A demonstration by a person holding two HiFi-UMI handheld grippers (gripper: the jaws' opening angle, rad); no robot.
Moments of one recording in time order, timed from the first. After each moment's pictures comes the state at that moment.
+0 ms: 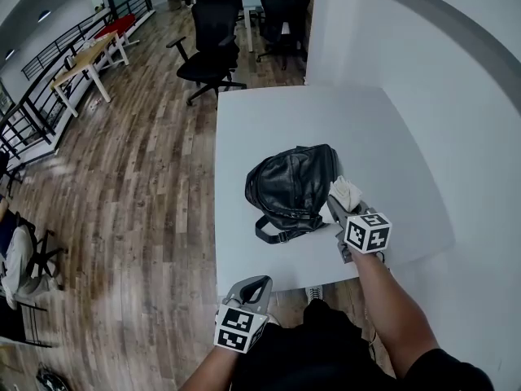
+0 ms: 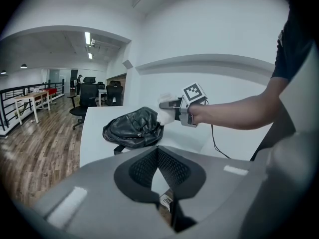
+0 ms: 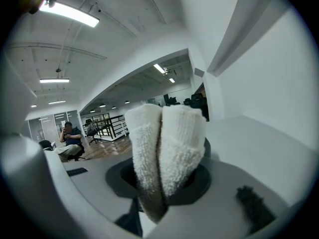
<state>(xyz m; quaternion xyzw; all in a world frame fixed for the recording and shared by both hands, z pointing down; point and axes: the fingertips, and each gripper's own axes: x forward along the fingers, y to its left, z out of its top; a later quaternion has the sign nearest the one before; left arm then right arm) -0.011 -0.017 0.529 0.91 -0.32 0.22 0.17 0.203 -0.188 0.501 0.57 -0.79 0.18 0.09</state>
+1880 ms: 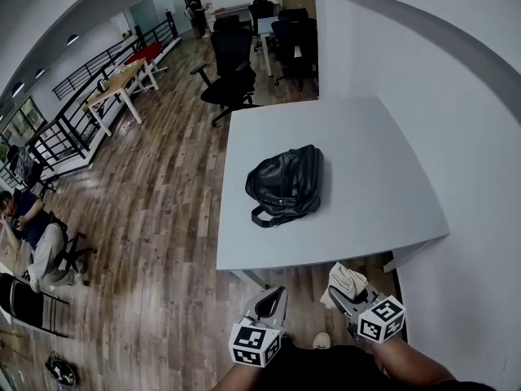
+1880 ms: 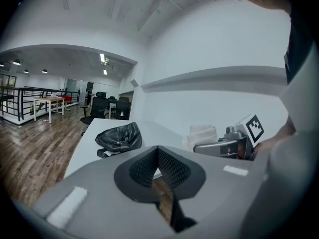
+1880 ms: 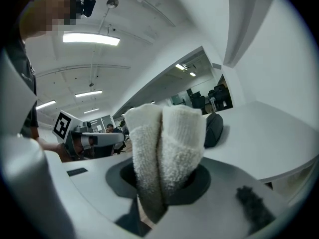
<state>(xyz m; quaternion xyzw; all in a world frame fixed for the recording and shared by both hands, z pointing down) 0.073 0.146 0.440 0.89 -0.40 0.11 0.16 0.193 0.161 0.458 0.43 -0.88 0.22 0.06</state>
